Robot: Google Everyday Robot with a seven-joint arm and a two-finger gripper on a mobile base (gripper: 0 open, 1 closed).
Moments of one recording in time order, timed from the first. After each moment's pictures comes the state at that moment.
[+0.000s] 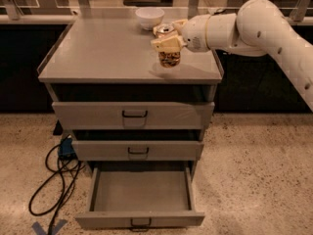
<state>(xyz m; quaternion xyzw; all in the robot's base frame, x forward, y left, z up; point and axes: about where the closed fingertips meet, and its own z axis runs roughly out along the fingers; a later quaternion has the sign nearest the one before) 0.725 -0.030 0.938 -0.46 0.66 0.23 0.55</state>
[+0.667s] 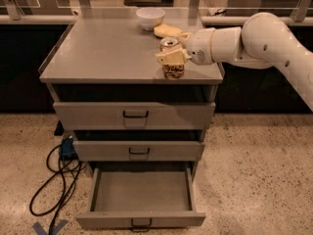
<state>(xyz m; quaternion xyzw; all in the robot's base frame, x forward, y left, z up) 0.702 -0.044 0.909 -0.45 0.67 0.24 0.53</state>
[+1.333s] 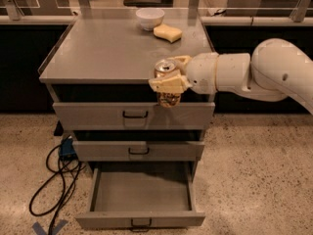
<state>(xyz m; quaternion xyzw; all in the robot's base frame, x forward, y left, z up) 0.593 -0.025 0.899 -0.47 0.65 0.28 0.52</state>
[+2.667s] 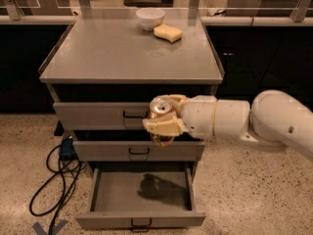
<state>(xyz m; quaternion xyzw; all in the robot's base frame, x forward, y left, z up) 0.507 -0.010 0.846 -0.45 0.65 0.32 0.52</state>
